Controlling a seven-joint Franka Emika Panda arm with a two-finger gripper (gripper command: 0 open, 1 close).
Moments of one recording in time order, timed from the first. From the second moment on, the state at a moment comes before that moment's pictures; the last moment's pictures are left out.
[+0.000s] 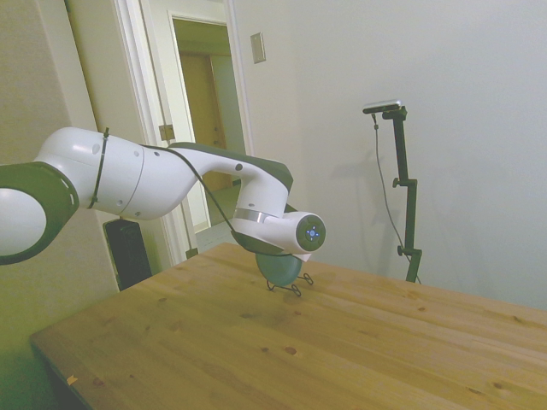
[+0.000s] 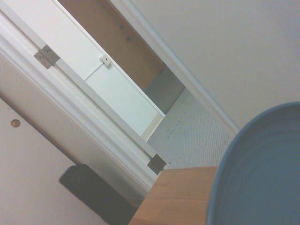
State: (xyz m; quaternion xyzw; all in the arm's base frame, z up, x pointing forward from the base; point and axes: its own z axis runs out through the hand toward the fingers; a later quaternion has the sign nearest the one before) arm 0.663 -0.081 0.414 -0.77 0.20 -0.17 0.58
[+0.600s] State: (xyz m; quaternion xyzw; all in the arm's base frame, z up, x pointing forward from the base) arm 0.664 -0.082 0.408 -0.77 0.21 -0.17 0.58
